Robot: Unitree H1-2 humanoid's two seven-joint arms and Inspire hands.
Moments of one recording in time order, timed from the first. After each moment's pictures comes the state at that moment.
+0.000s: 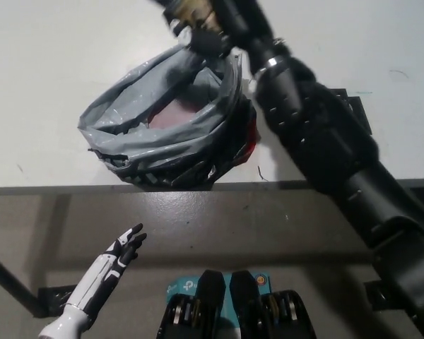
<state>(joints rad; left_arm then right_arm) -0.01 0.26 -0.10 -0.10 0.06 0.06 -0.21 -1.15 -0.06 0.48 0.78 -0.45 -0.15 -0.19</state>
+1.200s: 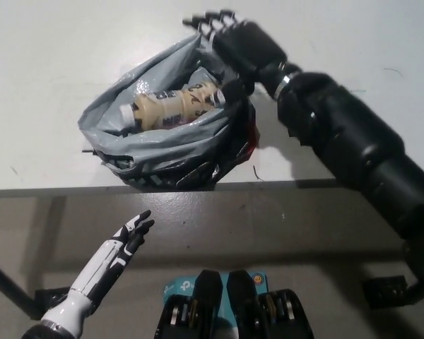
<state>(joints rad) -0.06 0.27 -0.10 -0.13 0.07 0.08 -0.24 -1.16 -0.18 0.58 0.81 -0.68 -0.21 -0.07</state>
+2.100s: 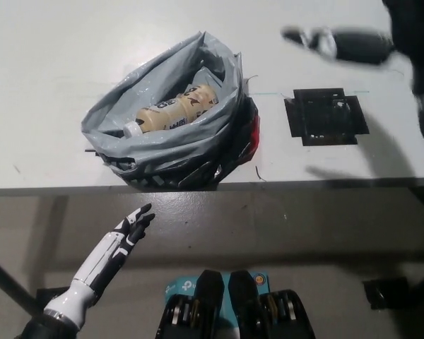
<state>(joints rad) -0.10 0.26 -0.10 -0.09 0.07 0.09 -0.25 -0.71 -0.33 0.13 -0.16 -0.36 -0.12 0.06</state>
